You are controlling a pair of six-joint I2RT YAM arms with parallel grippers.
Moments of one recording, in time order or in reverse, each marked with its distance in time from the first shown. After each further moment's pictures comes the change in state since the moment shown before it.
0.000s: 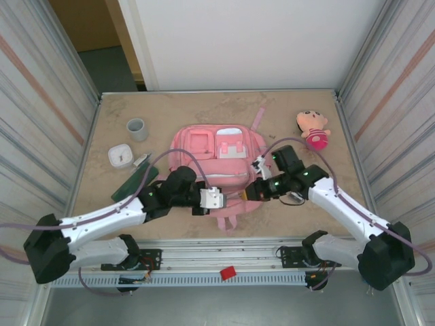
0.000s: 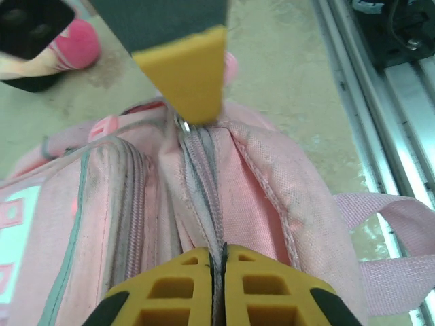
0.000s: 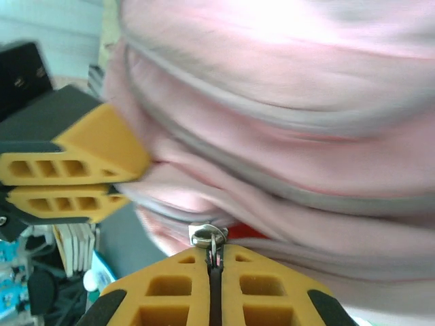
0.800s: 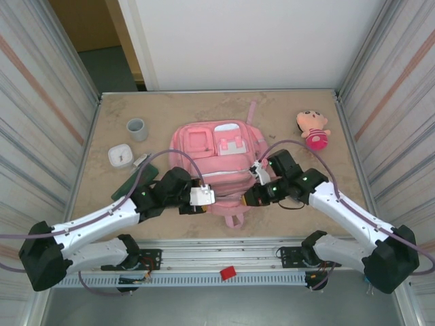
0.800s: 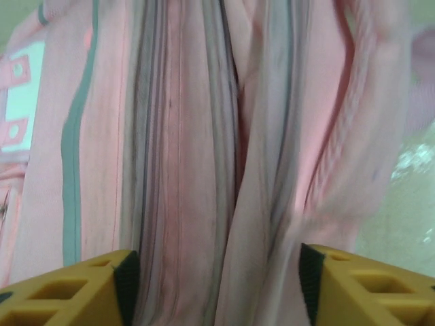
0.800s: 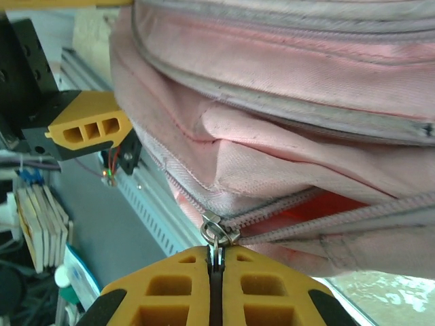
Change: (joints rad) left arm 0.045 -0.036 0.009 -0.218 -0.187 -0.014; right arm 0.178 -0.040 -0.003 -0.002 0.111 0.040
